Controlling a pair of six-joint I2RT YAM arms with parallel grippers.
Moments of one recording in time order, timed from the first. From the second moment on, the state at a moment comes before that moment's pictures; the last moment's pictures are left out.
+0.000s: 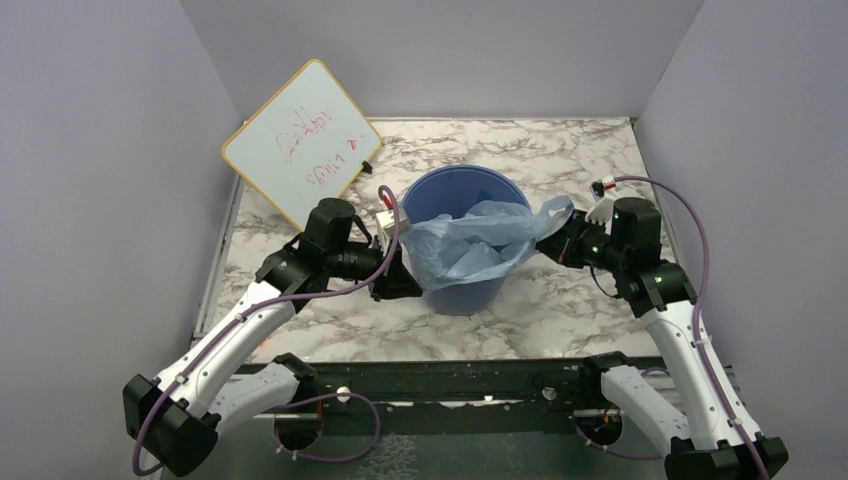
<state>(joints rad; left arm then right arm) -0.58 0.97 0.88 -0.49 0.91 -0.10 0.17 0.81 0.86 -0.62 -0.36 0.45</state>
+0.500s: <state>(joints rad) -0.58 0.97 0.87 -0.47 0.51 -0.18 0.17 0.85 0.87 -0.59 -0.26 0.45</state>
